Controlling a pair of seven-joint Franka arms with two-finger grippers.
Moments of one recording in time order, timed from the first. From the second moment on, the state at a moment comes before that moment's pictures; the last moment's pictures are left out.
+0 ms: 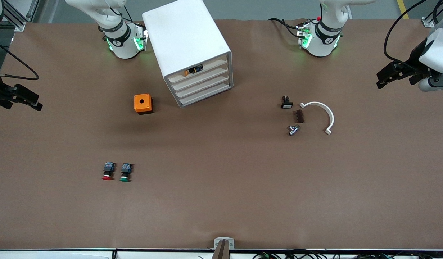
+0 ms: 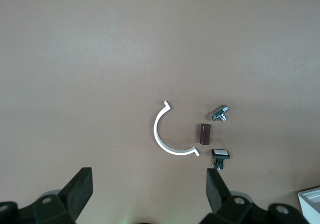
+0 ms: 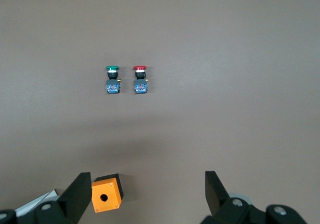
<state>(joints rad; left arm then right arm) 0.00 -0.12 -0.09 -1.69 0.03 1.57 -0.17 -0.05 -0.02 -0.04 -1.66 0.02 1.70 0.00</state>
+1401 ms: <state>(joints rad) -0.09 0.37 -0.13 -1.52 0.03 1.60 -0.30 -0.05 0.05 -0.02 -1.66 -0.02 1.75 -0.01</state>
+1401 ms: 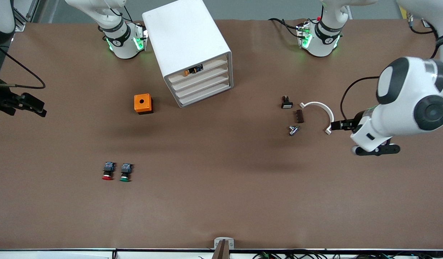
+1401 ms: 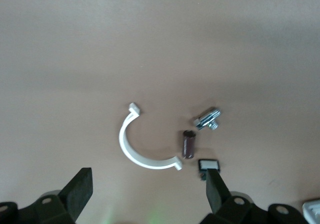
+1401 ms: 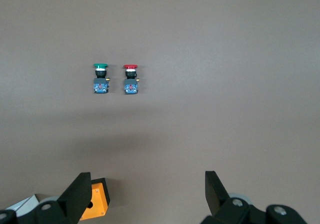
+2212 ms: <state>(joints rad) -0.36 0.53 -0.14 -1.49 -0.01 1.61 -1.11 -0.06 0.43 -0.03 -1.67 0.07 2.01 -0.01</state>
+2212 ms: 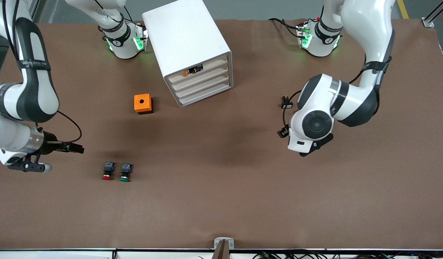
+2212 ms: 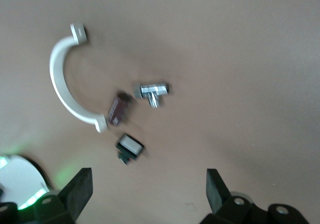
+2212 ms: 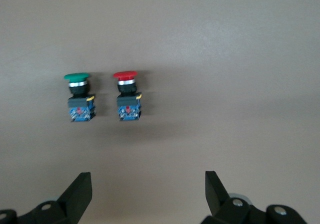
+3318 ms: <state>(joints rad) -0.50 0.73 -0.14 -1.48 -0.47 1.53 -1.95 -0.02 0.70 -0.02 -1.67 0.17 2.27 0.04</state>
